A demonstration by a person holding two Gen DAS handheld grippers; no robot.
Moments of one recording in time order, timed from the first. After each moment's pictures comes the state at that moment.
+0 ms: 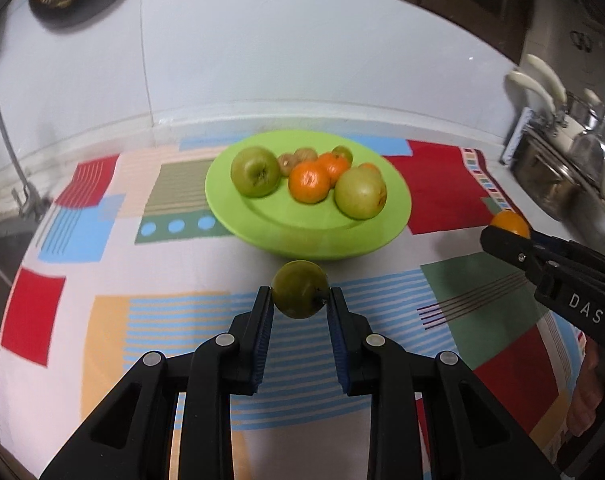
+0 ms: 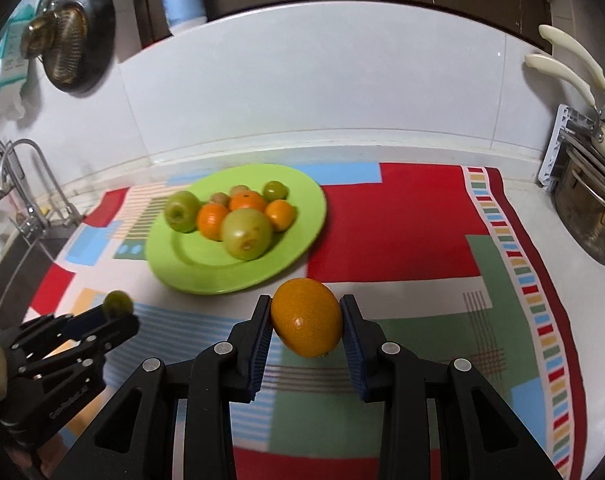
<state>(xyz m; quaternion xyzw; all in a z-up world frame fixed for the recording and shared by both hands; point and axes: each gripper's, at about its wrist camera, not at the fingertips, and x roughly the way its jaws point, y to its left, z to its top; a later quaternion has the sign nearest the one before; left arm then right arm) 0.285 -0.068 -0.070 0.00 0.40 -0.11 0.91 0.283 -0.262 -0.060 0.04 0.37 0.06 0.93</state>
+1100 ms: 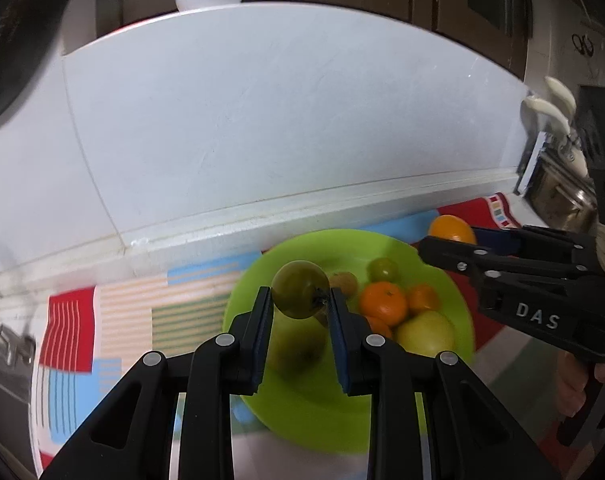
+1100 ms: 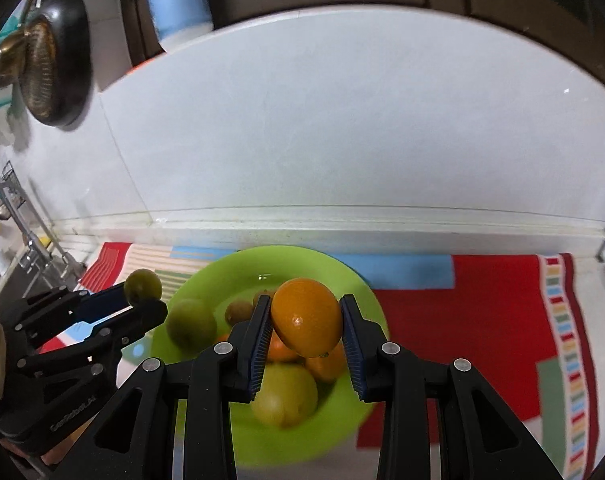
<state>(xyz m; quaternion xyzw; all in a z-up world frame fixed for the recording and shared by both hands) 0.430 -0.058 -0.045 0.06 0.35 -0.16 0.92 0.430 -0.222 -0.040 0.03 0.35 0.10 0.93</state>
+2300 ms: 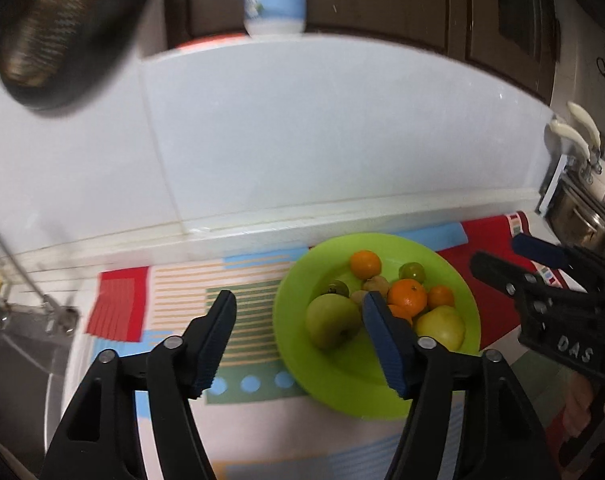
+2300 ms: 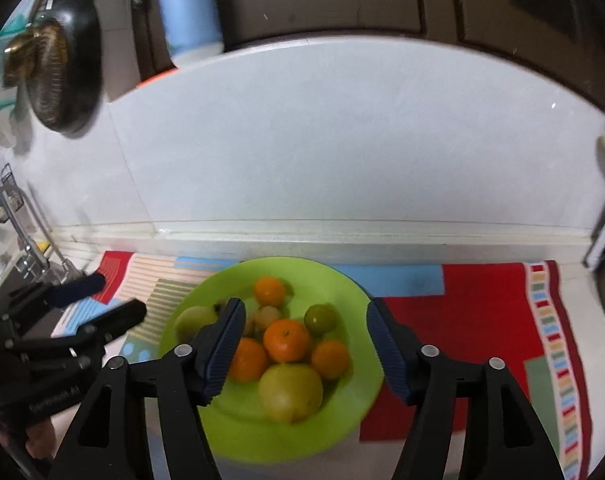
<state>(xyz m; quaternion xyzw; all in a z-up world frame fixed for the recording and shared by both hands) 0.380 -0.028 -0.016 0.04 0.34 -0.08 0.94 0.397 -0.217 -0.019 0.02 0.32 0.08 0.94</state>
